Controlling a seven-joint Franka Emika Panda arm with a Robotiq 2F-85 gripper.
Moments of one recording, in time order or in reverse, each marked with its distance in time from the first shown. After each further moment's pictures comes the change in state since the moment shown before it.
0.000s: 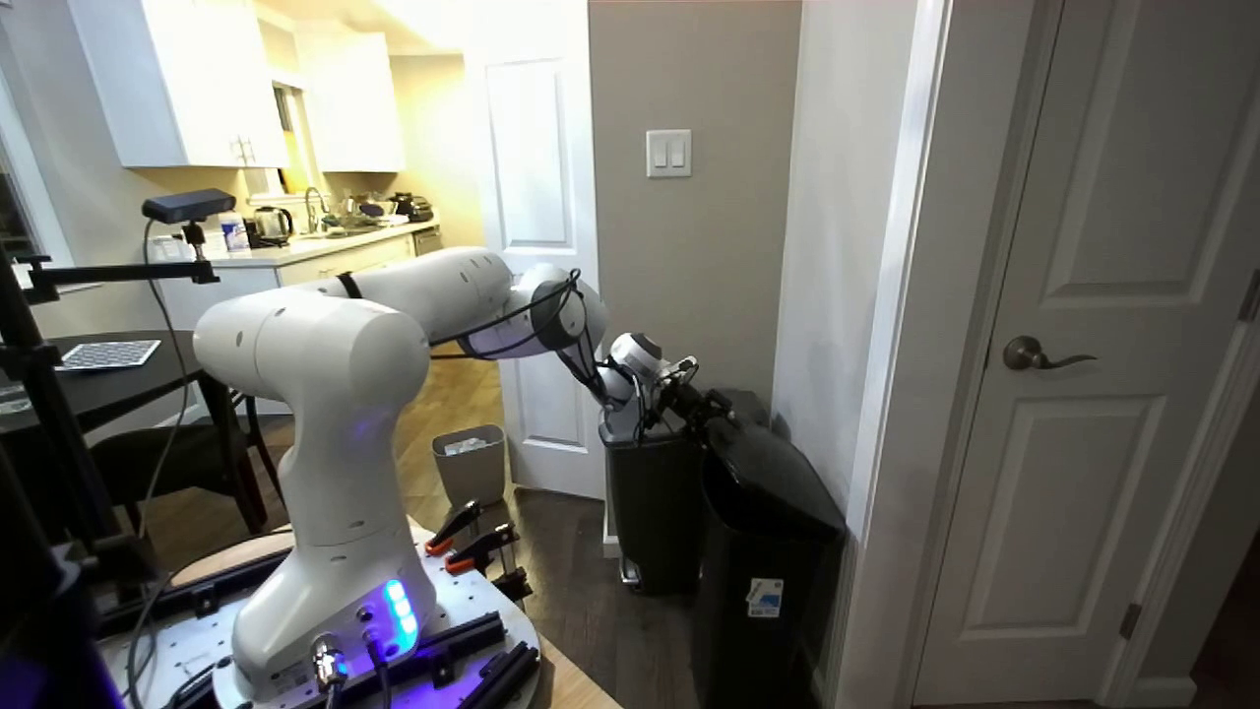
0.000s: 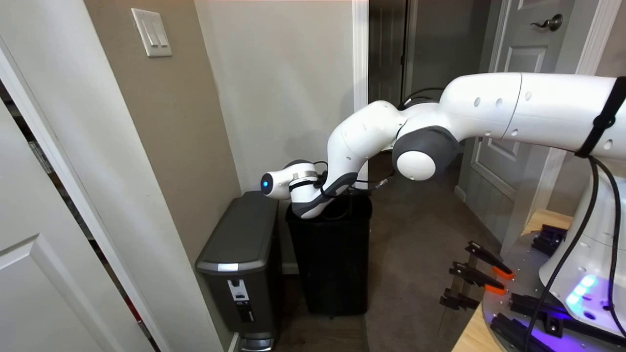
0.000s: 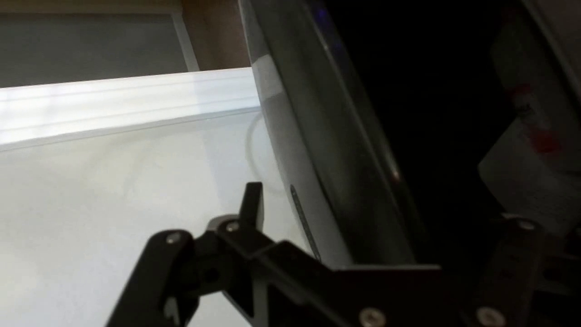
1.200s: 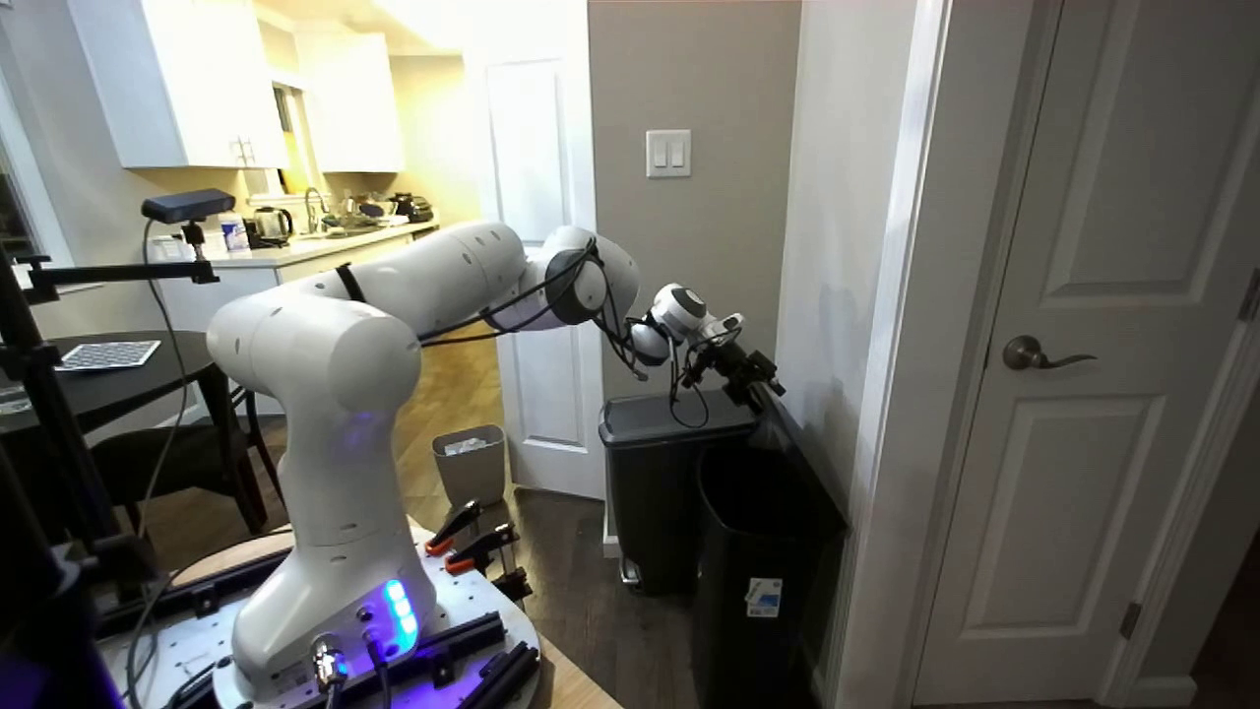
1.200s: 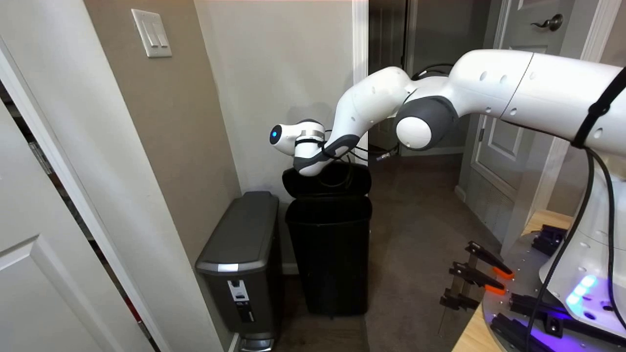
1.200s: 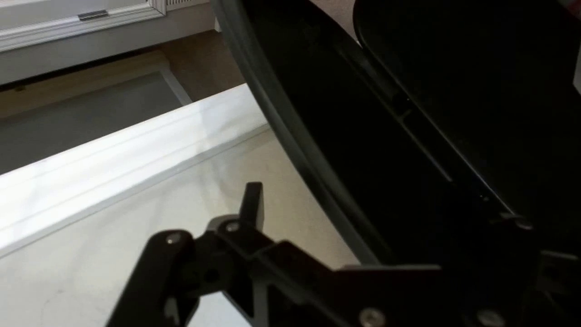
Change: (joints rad) arm -0.135 -0.149 0.006 0.004 0.082 0.005 0.059
